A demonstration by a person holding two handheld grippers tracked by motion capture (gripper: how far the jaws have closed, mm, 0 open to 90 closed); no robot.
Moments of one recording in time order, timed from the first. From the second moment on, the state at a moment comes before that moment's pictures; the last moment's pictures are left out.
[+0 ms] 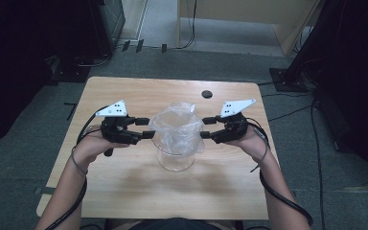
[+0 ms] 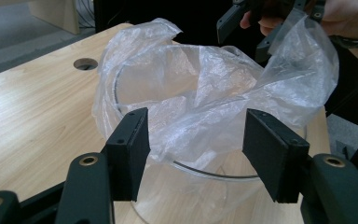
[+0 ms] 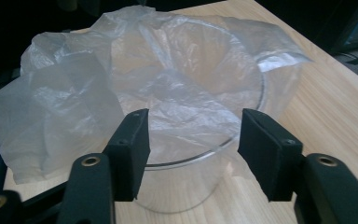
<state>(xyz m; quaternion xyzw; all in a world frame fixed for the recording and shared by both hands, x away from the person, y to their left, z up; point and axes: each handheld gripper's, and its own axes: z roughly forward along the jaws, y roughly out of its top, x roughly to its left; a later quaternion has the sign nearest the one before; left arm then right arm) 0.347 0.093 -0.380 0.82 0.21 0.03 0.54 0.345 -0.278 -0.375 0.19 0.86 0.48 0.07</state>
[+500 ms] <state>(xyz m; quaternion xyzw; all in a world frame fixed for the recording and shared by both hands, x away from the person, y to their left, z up) 0.349 0.070 -0.394 0.83 0.19 0.04 0.53 0.346 -0.243 -0.390 0.16 0.87 0.46 0.09</state>
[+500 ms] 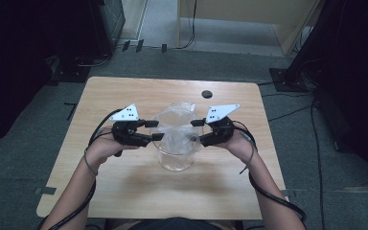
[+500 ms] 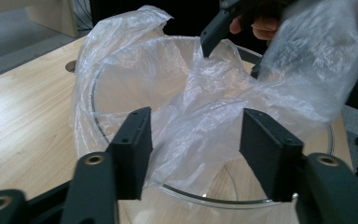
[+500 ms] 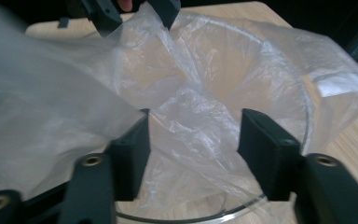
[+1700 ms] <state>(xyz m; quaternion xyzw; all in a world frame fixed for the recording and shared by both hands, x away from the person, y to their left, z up) 0.358 0.118 -0.390 0.79 0.26 0.01 0.55 0.347 -0.301 -0.365 0.24 0.84 0.49 0.04</state>
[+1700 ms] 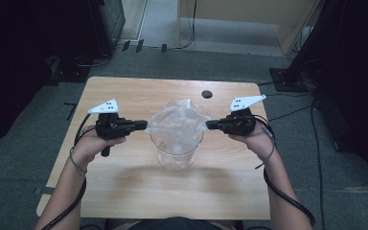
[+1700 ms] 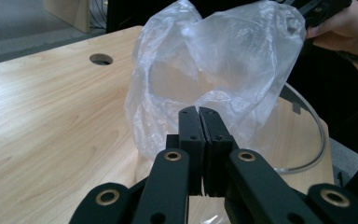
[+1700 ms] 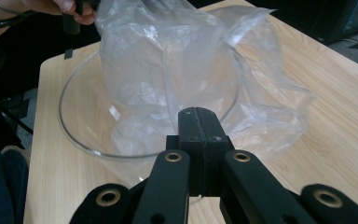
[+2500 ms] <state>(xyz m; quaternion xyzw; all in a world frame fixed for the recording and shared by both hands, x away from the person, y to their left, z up) 0.356 0.126 -0.373 0.77 0.25 -0.01 0.59 0.348 -0.326 -0.356 0.24 0.81 0.53 0.04</state>
